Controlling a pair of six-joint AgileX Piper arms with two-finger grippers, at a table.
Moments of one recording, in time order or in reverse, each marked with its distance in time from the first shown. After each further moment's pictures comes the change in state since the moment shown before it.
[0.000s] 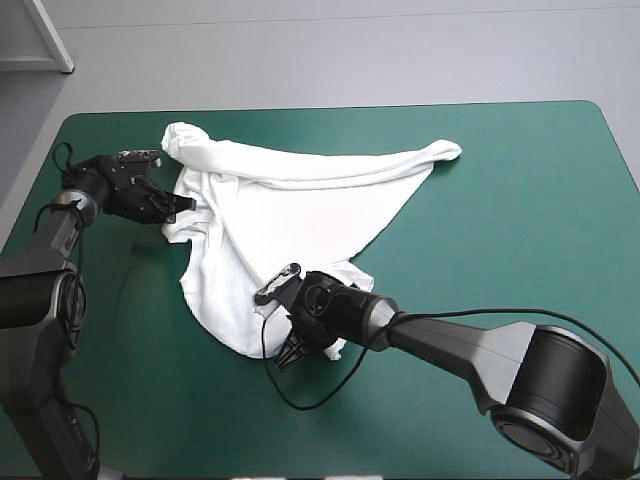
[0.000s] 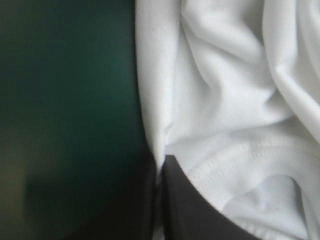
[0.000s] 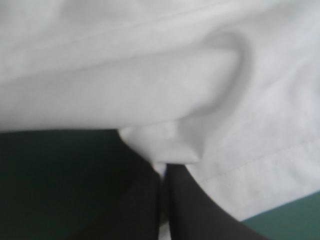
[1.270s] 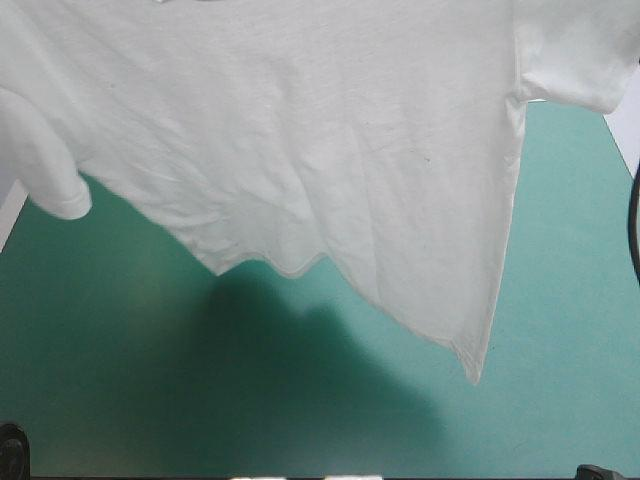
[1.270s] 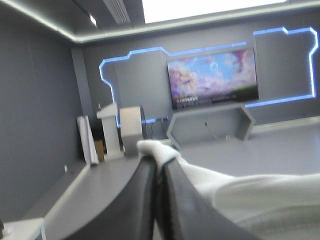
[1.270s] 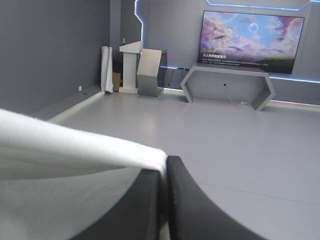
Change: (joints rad) left arm -0.003 -0.591 -1.087 0.128 0.179 -0.145; right arm -0.120 -0.561 -1.181 -0.510 0.337 -0.269
